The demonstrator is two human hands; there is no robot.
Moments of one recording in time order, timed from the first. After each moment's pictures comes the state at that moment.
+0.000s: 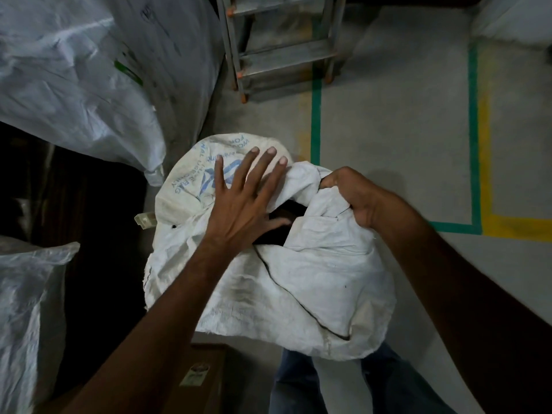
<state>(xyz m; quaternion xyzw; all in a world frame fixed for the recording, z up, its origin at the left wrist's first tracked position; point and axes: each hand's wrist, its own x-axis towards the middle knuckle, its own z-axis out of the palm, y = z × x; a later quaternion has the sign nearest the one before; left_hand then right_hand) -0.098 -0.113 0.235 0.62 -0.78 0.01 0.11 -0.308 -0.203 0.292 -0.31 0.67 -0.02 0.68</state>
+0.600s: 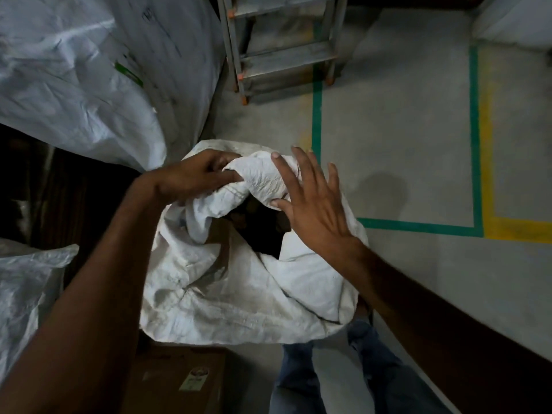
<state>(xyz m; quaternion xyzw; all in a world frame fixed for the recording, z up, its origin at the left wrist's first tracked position) -0.008 -0.179 0.277 0.49 -0.58 -0.63 0.17 -0.266 -0.155 0.238 -0.87 0.50 -0.02 0.03</state>
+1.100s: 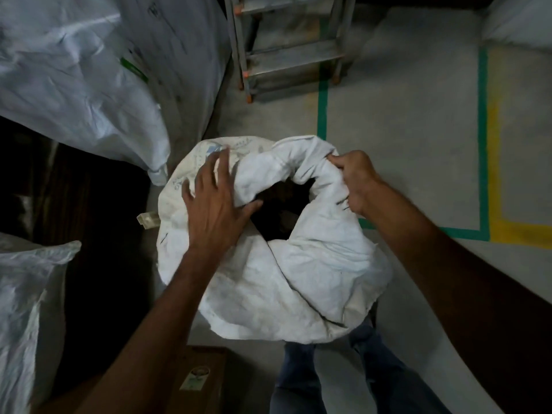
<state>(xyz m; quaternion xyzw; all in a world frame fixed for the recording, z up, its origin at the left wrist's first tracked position) -0.068 -0.101 0.226 0.80 -0.58 -0.13 0.11 -0.292 -0.241 0.228 -0.29 0.70 -0.19 0.63</state>
